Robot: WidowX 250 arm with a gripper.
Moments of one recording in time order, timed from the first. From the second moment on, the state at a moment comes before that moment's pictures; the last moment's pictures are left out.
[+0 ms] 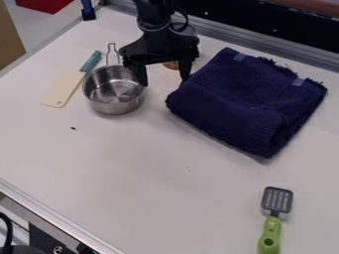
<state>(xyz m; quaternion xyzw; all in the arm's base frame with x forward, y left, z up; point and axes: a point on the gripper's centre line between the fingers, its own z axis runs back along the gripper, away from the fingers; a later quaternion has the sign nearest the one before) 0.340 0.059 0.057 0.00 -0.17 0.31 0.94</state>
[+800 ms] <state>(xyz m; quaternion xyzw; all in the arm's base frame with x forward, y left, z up) 0.364 0.005 0.074 0.02 -0.16 0.19 0.97</state>
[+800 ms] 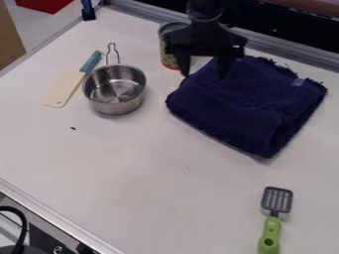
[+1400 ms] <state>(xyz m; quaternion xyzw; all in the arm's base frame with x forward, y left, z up) 0.426 -0.049 0.044 0.01 -0.21 0.01 0.98</state>
